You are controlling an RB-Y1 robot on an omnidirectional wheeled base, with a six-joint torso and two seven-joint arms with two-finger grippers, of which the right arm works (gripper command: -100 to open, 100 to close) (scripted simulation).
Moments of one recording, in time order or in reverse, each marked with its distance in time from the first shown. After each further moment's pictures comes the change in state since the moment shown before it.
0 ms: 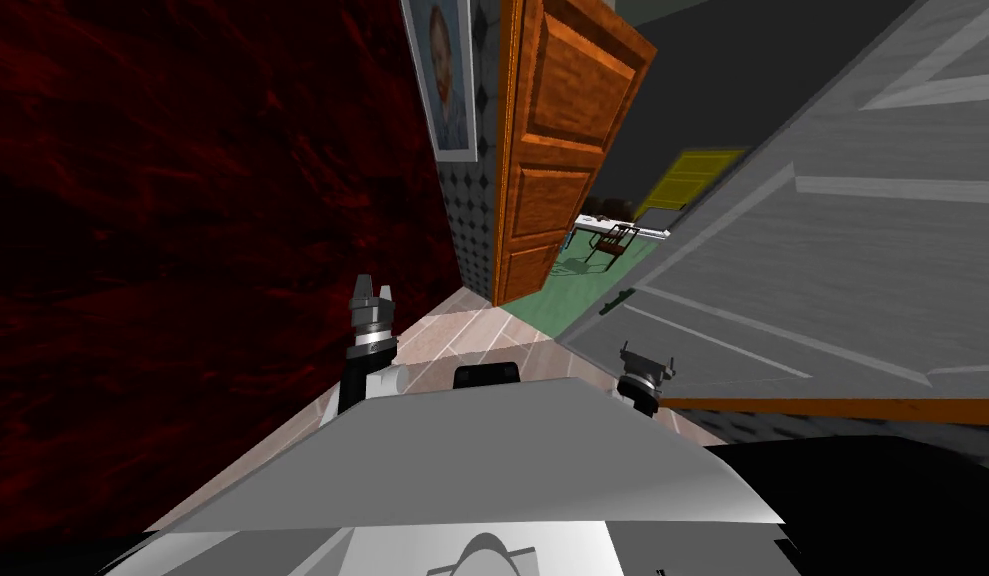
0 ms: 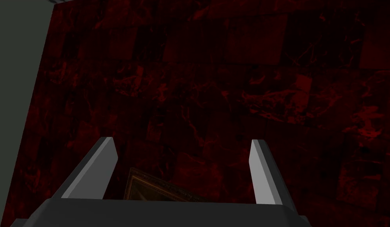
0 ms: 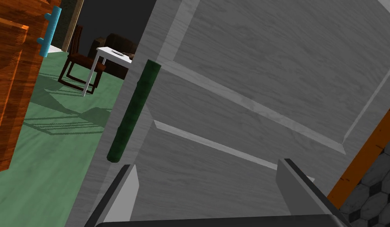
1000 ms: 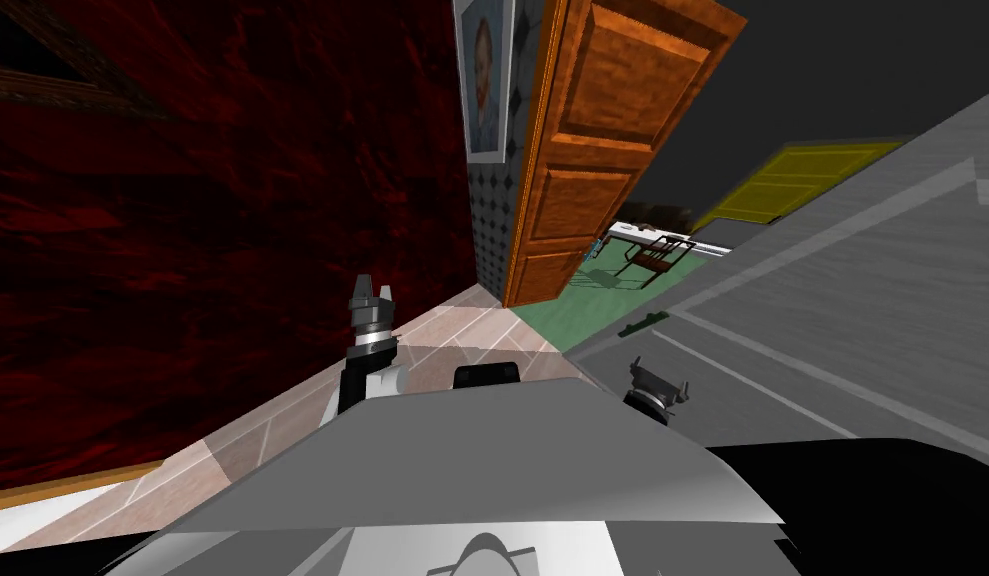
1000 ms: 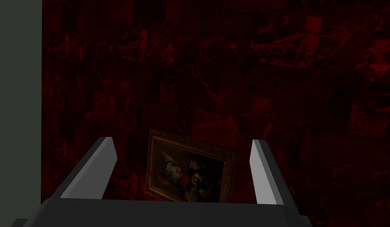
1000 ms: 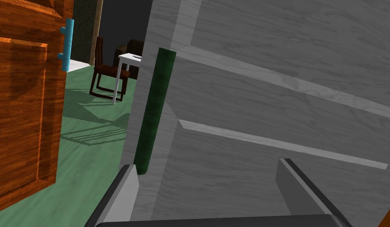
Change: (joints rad) arm -0.028 -0.014 -0.107 0.185 -0.008 -0.056 -0.182
